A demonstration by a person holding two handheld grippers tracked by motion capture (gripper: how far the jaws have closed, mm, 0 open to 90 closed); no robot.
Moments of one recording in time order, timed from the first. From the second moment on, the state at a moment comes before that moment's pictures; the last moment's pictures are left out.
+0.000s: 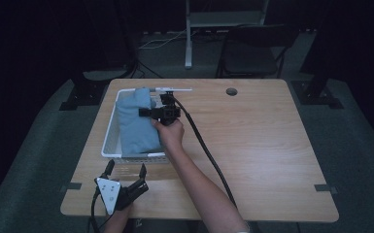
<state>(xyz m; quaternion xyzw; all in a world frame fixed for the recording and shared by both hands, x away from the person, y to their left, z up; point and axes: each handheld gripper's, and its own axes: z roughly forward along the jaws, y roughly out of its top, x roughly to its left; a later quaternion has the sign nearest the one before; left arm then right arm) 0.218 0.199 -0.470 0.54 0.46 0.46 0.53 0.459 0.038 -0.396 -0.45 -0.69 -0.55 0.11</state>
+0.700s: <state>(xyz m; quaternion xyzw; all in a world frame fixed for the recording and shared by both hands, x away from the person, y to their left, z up) 0.218 0.199 -0.470 0.54 0.46 0.46 0.53 0.465 0.054 -0.392 -0.44 -0.79 -0.43 0.02</state>
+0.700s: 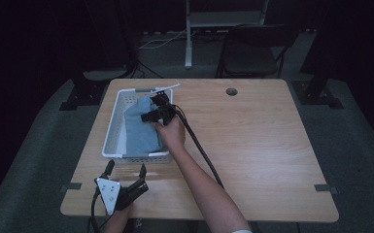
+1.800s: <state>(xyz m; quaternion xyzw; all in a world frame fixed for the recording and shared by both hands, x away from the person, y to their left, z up) 0.218 0.199 -0.470 0.54 0.46 0.47 0.53 0.449 0.068 -0.400 -0.34 -0.87 -0.35 -0.08</state>
